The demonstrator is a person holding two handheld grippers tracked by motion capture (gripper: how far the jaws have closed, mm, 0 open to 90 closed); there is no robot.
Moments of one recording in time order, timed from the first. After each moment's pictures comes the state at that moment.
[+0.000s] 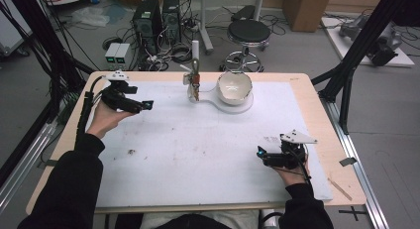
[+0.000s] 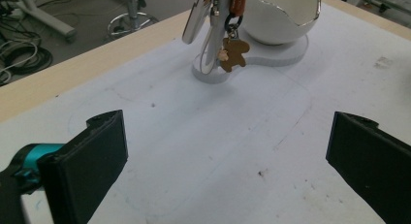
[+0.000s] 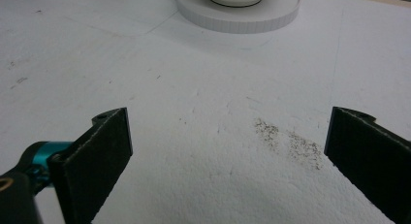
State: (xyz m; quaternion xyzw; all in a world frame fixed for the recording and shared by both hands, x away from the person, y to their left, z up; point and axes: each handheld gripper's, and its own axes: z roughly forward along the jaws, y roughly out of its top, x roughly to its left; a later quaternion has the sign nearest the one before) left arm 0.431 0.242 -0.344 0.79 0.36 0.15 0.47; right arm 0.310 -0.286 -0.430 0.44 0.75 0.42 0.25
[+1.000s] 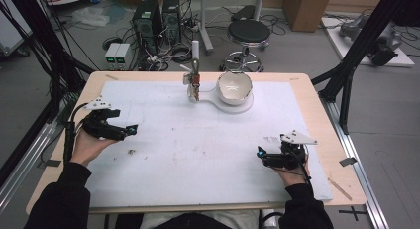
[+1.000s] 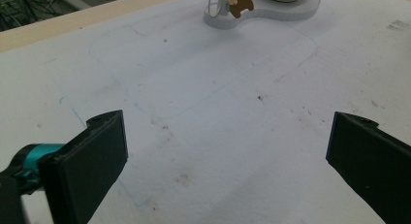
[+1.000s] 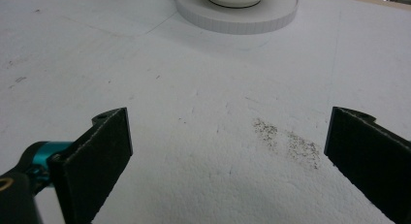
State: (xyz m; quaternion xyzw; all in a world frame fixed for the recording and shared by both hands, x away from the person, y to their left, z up) left arm 0.361 0.277 -0.377 0.78 0.39 0.17 0.46; right arm 0.309 -0.286 -0.430 0.44 0.75 0.42 0.26
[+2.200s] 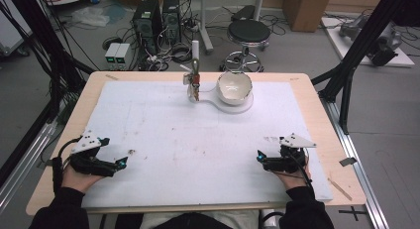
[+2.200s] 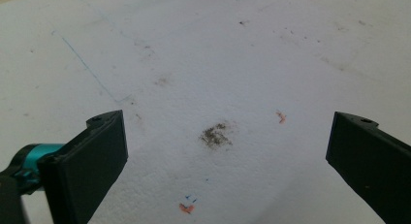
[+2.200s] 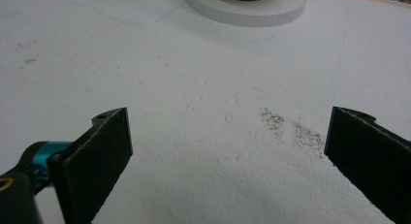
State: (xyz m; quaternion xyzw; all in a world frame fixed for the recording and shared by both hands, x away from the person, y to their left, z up) left arm 0.285 0.294 -0.423 0.79 0.37 0.20 0.45; right arm 0.300 -0.285 -0.431 0.43 0.76 0.41 0.26
